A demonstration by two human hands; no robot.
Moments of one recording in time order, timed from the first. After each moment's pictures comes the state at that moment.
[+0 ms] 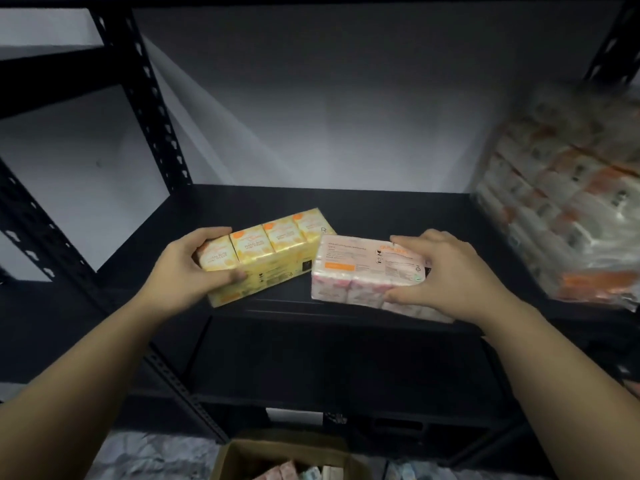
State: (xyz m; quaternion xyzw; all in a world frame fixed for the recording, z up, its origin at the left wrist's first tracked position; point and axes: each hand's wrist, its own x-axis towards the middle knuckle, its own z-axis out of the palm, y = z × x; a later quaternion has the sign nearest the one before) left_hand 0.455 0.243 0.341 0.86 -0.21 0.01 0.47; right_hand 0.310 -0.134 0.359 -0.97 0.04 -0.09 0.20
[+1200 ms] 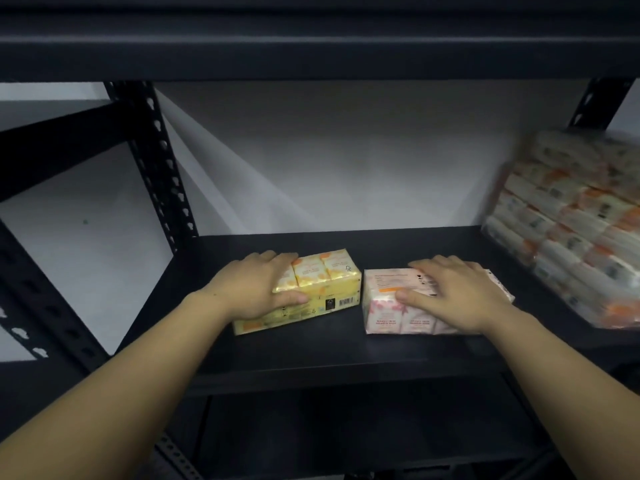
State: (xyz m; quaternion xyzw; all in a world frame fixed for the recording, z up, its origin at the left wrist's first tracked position) left_hand 0.574 0.219 0.377 0.91 -0.41 -0.03 0.02; right_hand 0.393 -0.099 0.355 -0.99 0.12 -0.06 0.04
